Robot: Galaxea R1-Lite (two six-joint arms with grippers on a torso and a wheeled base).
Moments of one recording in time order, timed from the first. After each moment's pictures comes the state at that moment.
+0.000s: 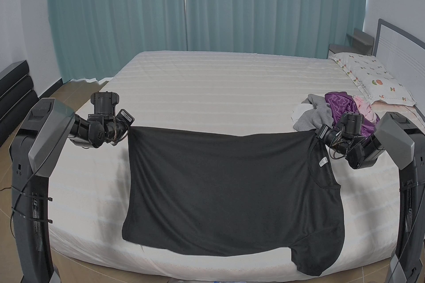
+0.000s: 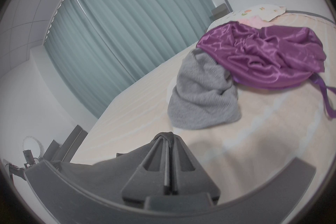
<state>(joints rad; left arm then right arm) -0.03 2.45 -1.63 -0.33 0.05 -0.89 -0.03 2.53 -1.36 -0.83 0.15 0.55</state>
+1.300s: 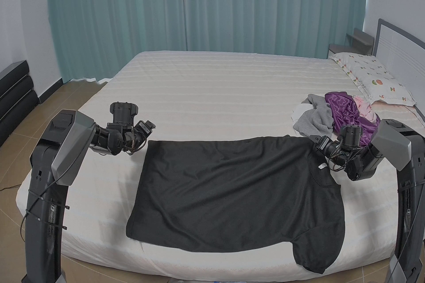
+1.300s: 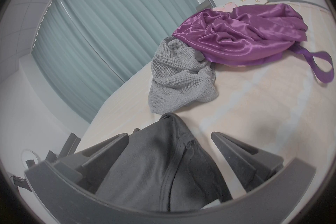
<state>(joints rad) -0.11 2.60 -1.77 -0.25 0.02 -0.87 -0.03 2.56 -1.24 -0.92 0.10 0.63</state>
